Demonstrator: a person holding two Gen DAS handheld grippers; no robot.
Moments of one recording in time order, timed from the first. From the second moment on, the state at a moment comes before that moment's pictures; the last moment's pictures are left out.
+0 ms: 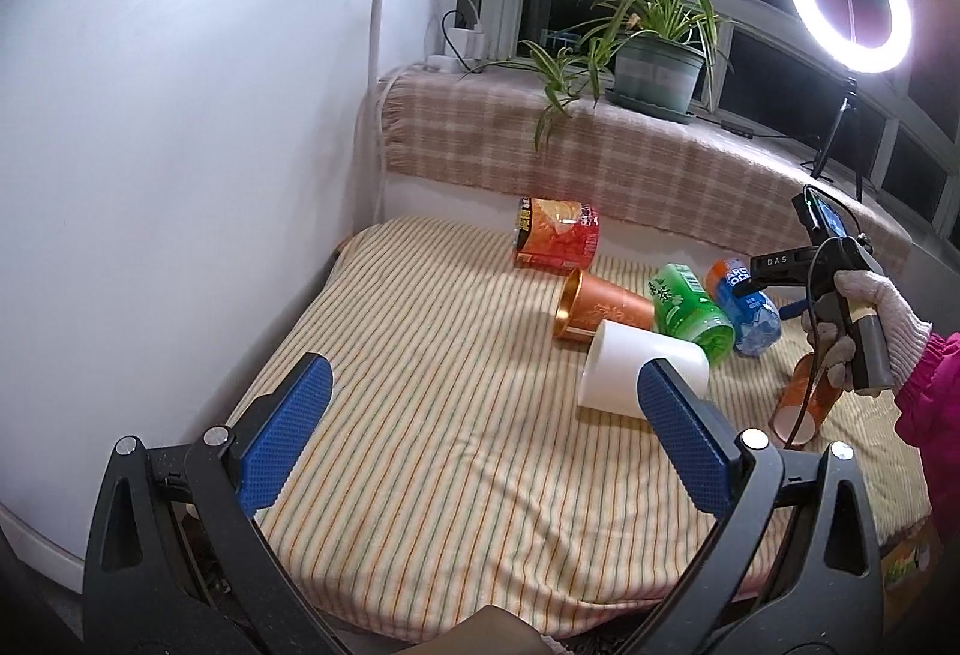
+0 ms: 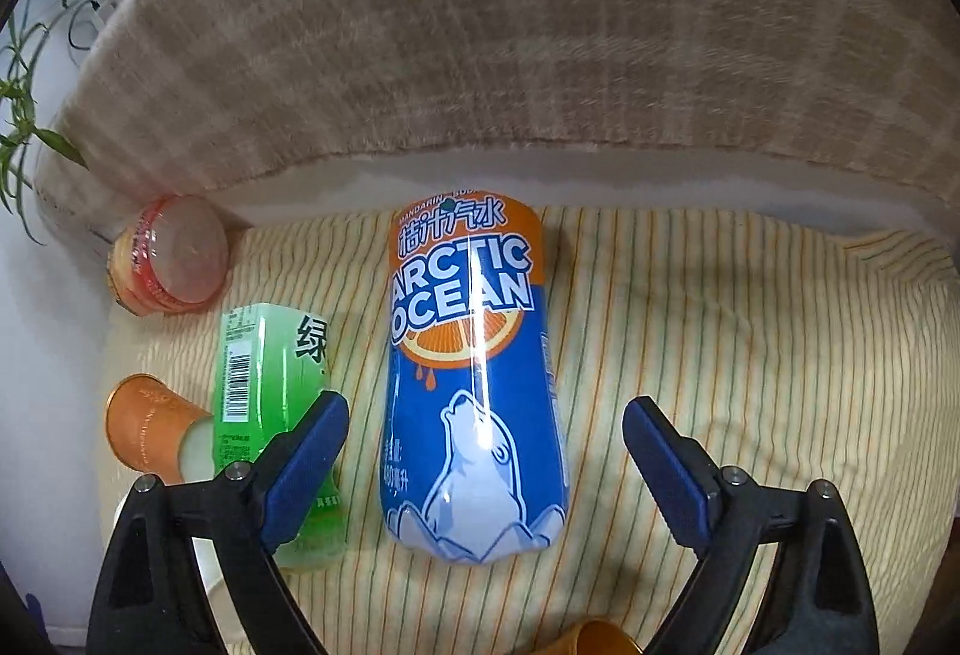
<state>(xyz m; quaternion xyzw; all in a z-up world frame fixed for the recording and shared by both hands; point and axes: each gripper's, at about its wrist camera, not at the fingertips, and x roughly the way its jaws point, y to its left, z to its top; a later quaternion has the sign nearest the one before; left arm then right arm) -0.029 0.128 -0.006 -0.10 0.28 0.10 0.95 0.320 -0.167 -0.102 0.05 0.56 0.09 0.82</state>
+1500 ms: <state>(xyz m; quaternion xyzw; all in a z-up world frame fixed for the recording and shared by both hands) -0.010 0.102 0.005 -0.09 0.28 0.05 0.96 0.168 -0.178 -0.040 0.14 0.48 0.20 0.84</state>
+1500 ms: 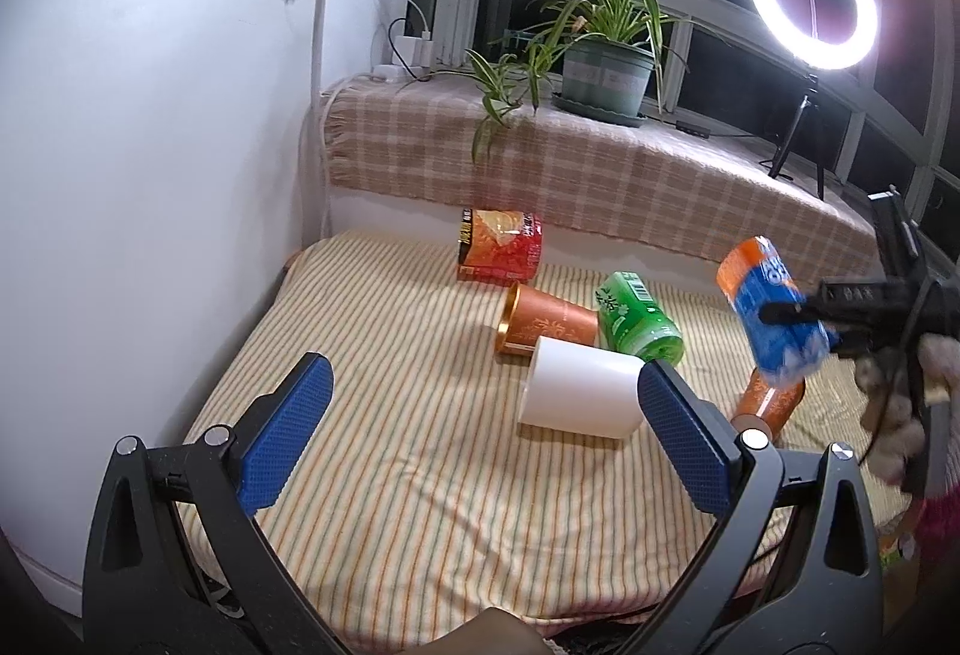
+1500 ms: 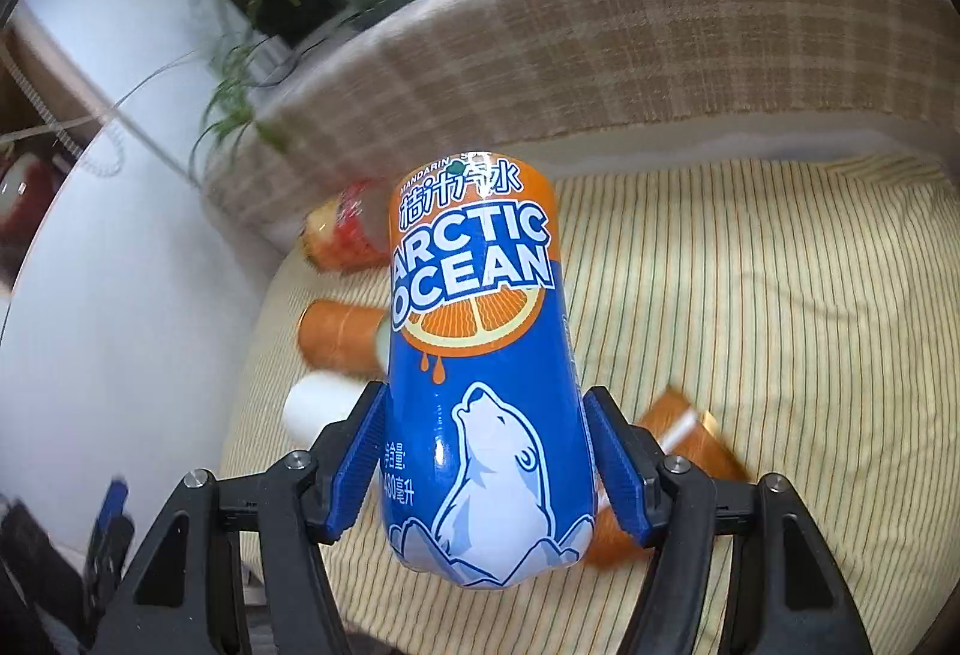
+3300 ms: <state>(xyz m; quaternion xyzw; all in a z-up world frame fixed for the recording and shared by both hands) 0.049 0.038 -0.041 -0.20 0.41 -0.10 0.88 0.040 -0.211 -0.080 0.11 0.43 0.12 0.89</state>
